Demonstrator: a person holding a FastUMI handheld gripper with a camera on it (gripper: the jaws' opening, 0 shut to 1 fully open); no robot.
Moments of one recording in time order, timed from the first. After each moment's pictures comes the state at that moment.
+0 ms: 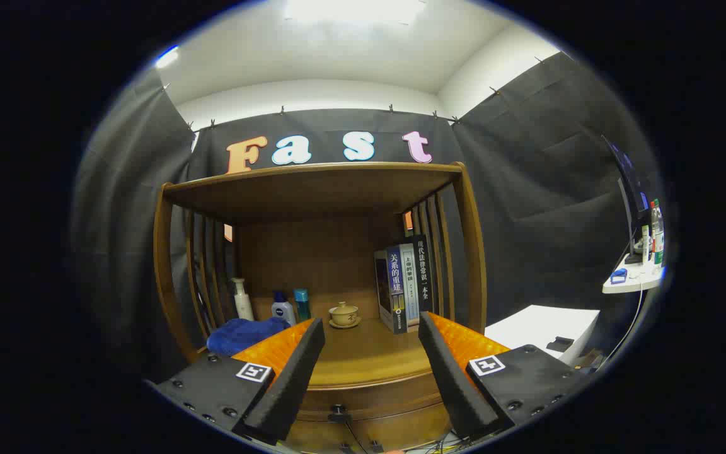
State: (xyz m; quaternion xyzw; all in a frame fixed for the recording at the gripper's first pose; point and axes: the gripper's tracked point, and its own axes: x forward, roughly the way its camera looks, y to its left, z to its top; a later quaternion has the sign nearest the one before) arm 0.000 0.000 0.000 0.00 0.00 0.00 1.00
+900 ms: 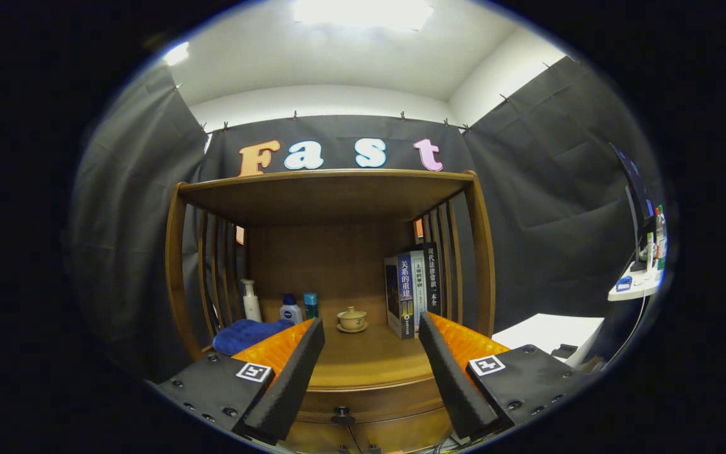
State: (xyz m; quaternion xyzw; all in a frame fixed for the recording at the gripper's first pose) arm -0.004 0.011 0.002 -0.02 -0.02 0.02 1.00
